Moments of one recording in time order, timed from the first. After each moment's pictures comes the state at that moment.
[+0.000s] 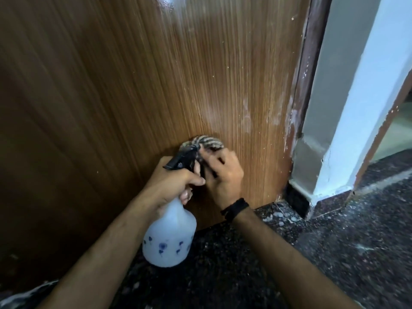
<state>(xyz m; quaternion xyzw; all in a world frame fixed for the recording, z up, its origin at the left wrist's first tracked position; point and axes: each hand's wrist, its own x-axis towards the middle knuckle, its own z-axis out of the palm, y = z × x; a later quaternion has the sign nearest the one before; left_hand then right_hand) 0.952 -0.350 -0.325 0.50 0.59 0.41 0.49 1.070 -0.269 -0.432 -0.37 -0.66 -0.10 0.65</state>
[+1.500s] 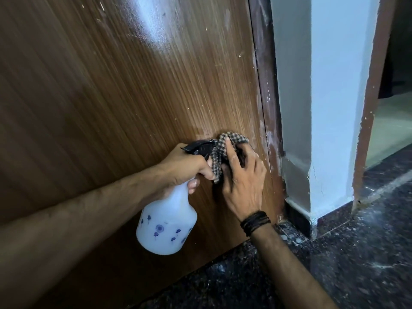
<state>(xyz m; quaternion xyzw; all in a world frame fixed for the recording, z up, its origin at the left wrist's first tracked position) 1.036 -0.308 -0.242 0.61 0.64 0.26 0.39 1.146 -0.243 -0.409 -0.57 -0.59 -0.13 0.55</state>
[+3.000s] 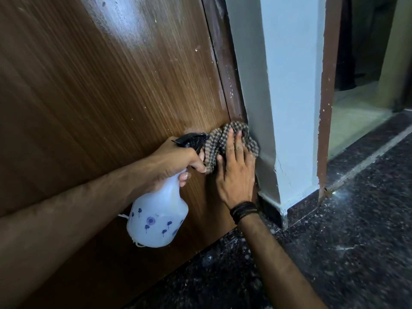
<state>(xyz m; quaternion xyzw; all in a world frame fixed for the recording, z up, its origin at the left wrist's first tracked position) 1.084 -0.283 -0.254 0.62 0.63 0.23 0.41 1.195 -0.223 -0.428 -0.61 -0.56 -0.07 0.55</state>
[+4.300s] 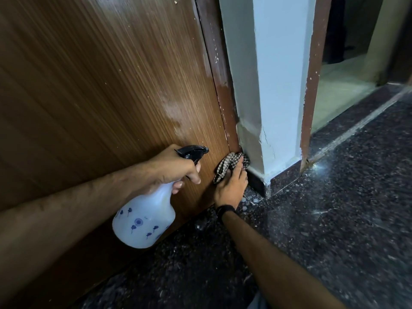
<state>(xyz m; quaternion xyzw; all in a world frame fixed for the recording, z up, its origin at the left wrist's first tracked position) 1.078 -0.296 -0.312 0.66 0.60 0.10 0.43 1.167 -0.234 -0.549 -0.72 -0.34 0.17 0.58</state>
